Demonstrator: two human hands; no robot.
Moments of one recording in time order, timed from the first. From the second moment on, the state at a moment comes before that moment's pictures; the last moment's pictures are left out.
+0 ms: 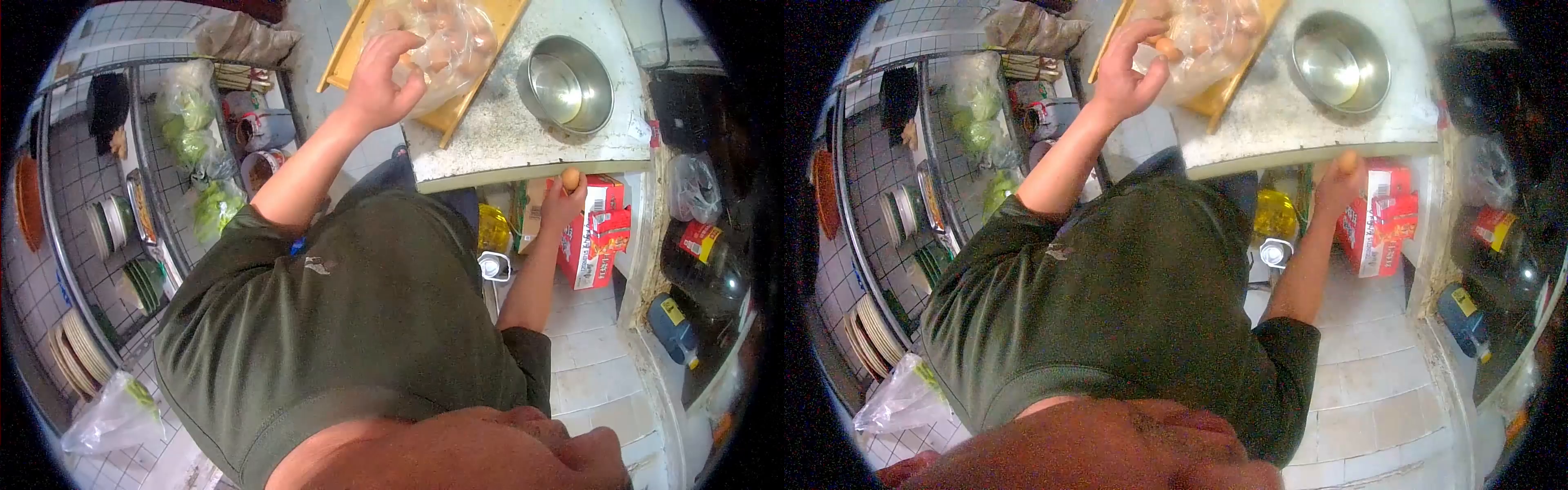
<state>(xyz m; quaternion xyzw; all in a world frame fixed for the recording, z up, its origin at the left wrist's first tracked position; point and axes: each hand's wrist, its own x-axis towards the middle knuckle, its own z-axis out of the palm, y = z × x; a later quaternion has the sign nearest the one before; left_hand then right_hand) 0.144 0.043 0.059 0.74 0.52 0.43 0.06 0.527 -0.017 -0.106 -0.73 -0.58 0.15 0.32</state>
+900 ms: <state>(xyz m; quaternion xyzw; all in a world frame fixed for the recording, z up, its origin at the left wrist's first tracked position) 0.158 0.054 0.054 0.76 0.48 0.42 0.11 0.530 -0.012 -0.104 -0.72 -0.49 0.26 0.42</state>
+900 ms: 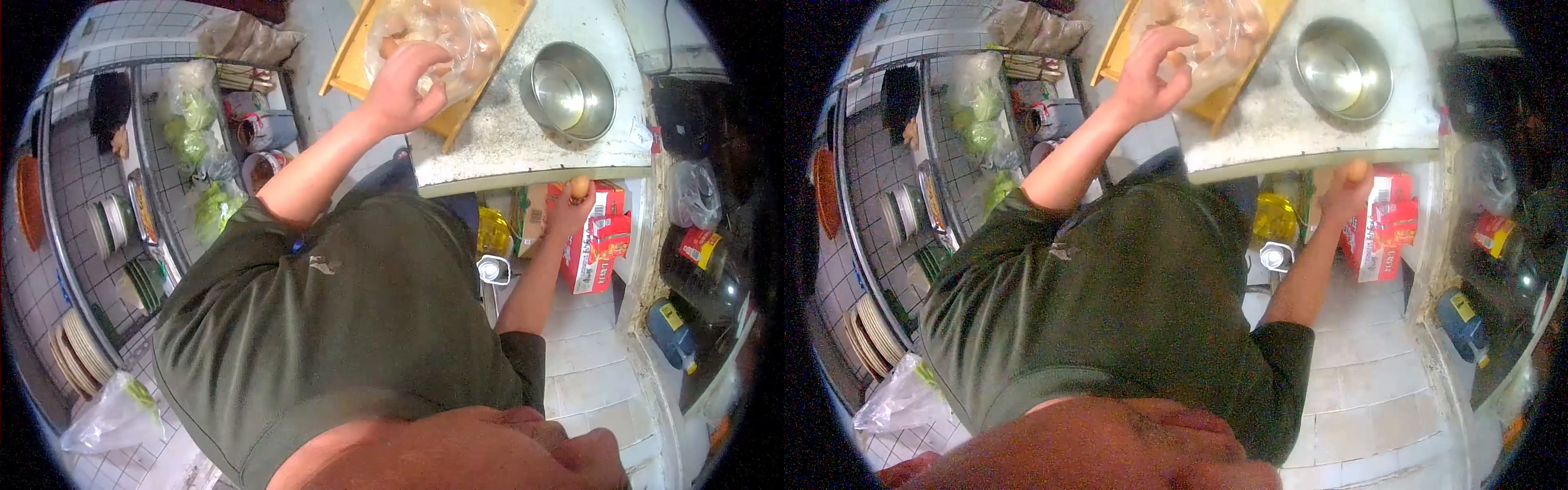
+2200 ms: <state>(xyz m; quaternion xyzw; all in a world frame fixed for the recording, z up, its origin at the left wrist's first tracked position) 0.322 0.211 0.052 0.82 0.38 0.17 0.39 0.481 0.179 0.028 -0.64 -0.47 0.51 0.33</state>
